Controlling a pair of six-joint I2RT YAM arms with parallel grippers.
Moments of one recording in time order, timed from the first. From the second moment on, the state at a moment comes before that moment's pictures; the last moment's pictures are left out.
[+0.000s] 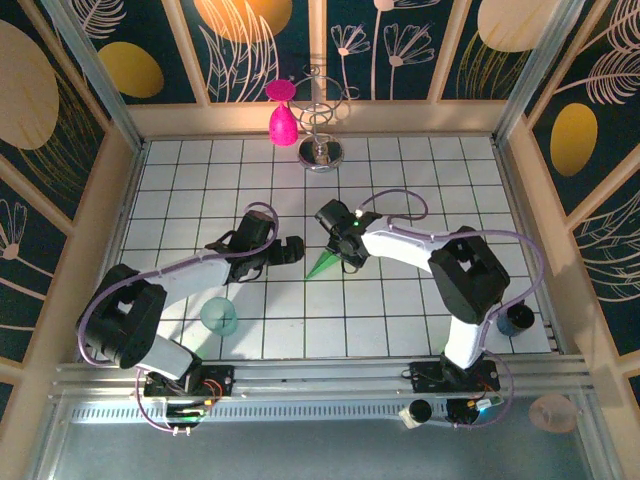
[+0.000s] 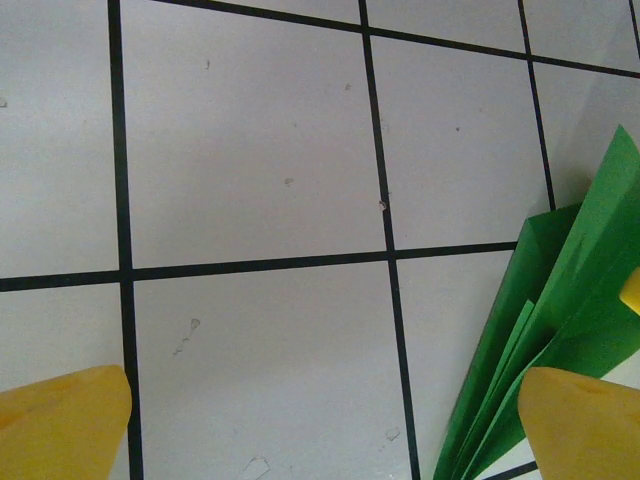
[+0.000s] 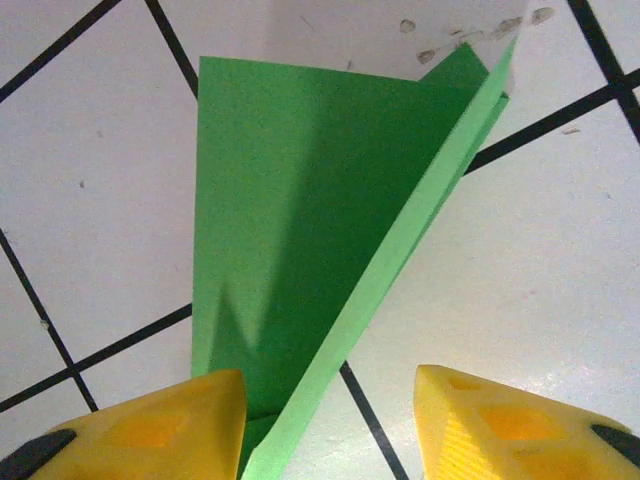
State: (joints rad) left arm -0.56 1.50 0.73 -0.09 0.04 -0.62; right arm 0.79 1.81 1.19 -0.59 0.23 1.22
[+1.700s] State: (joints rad) left arm -0.40 1.51 0.60 0.24 0.47 -0.86; right arm 0.58 1.74 0.74 0.42 -0.53 0.86
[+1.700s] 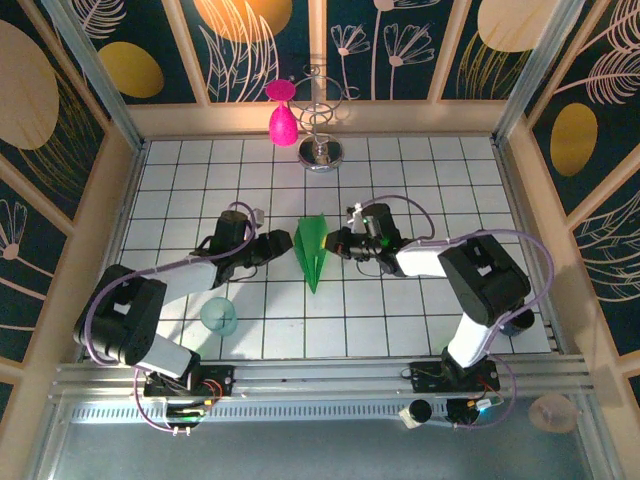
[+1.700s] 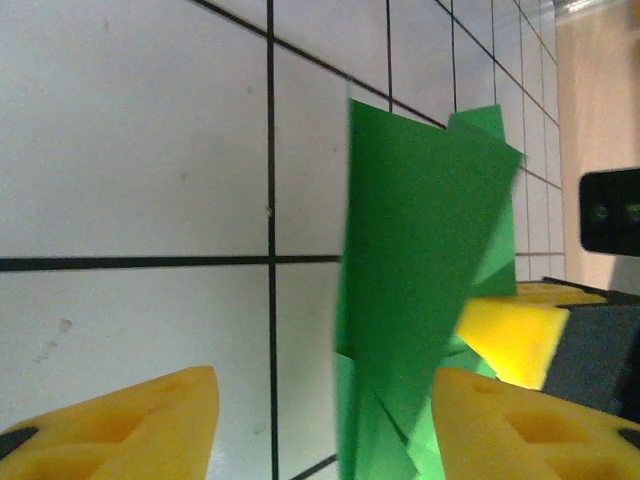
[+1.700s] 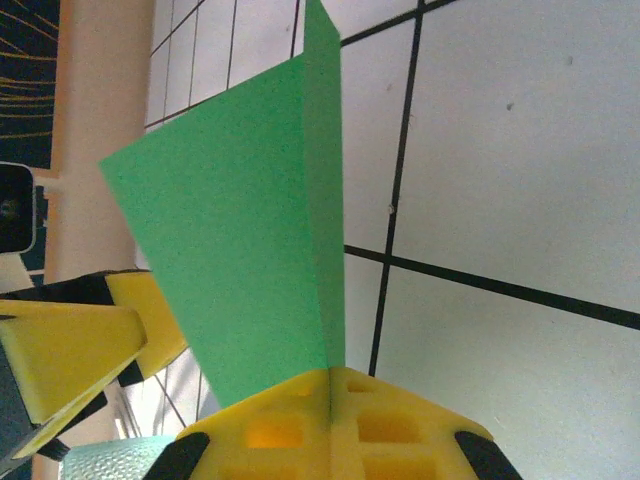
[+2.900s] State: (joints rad) left arm -0.44 1.62 0.66 0.24 0.44 -0.86; right arm 0.50 1.78 0.66 0.50 -0.57 0.91
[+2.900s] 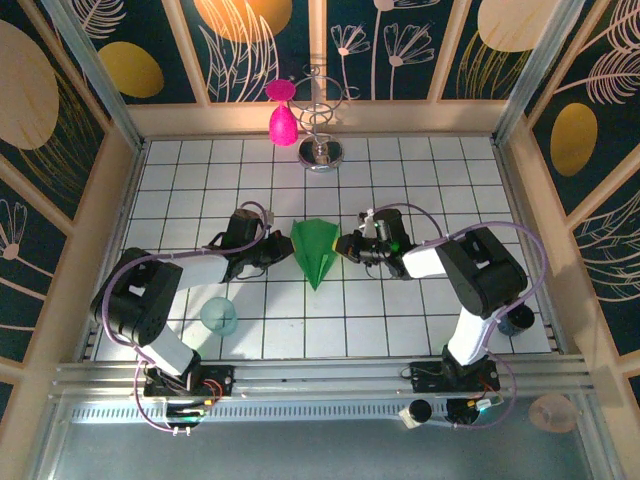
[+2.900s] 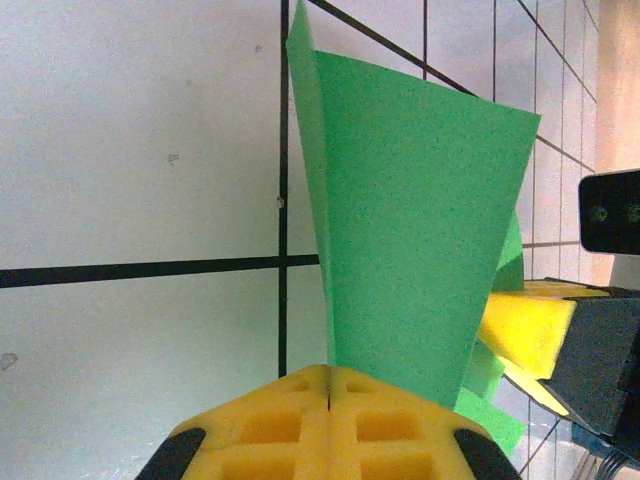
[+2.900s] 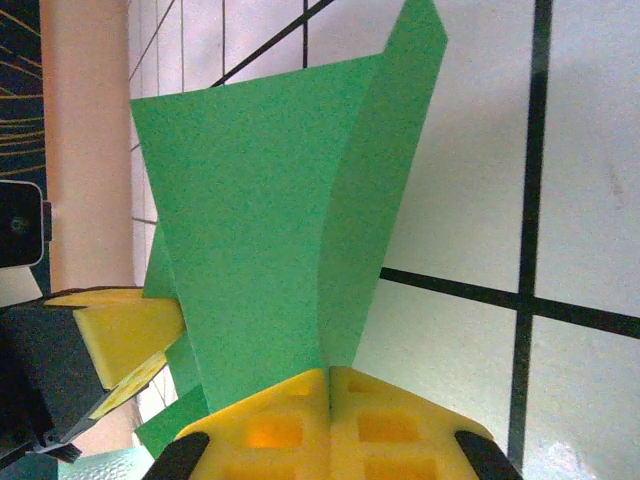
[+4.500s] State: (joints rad) left arm -0.44 1.66 0.64 0.28 0.46 -0.87; right arm 0.83 1.80 0.99 -0.04 -0.21 0.75
